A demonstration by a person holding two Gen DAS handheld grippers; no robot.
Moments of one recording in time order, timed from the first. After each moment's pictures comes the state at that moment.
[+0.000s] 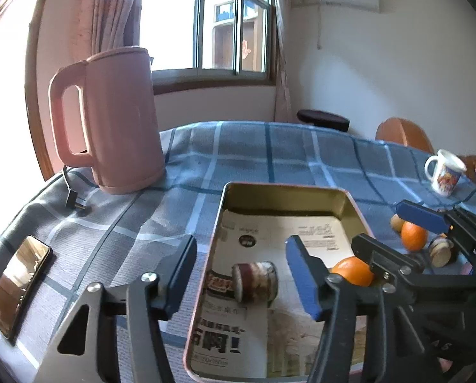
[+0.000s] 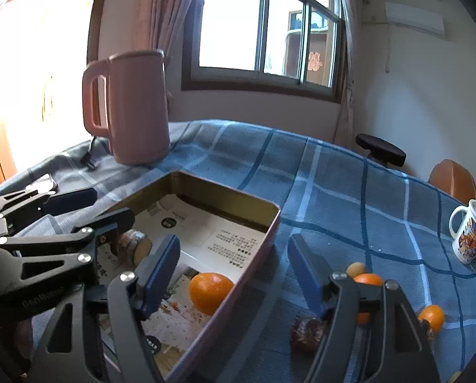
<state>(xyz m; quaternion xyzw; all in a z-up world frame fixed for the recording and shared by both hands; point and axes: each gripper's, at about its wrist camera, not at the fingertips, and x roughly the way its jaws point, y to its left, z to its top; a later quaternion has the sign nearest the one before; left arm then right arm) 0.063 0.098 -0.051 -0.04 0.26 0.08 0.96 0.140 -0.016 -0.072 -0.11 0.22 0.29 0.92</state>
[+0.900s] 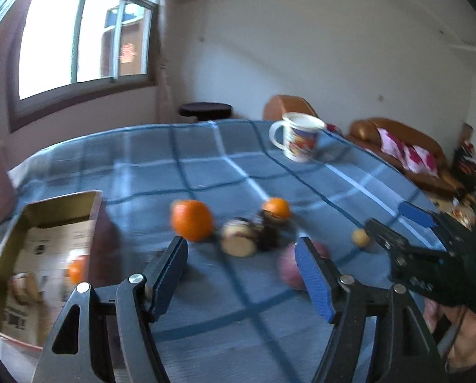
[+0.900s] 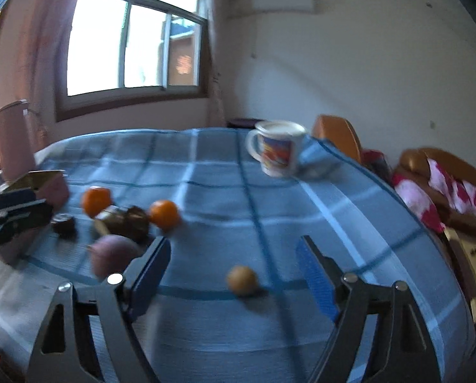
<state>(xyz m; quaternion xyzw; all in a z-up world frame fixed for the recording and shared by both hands) 0.062 -0.113 -0.048 0.01 0.28 -0.17 0.94 0.088 -0.282 -0.089 -0.02 0.23 0.03 0.97</state>
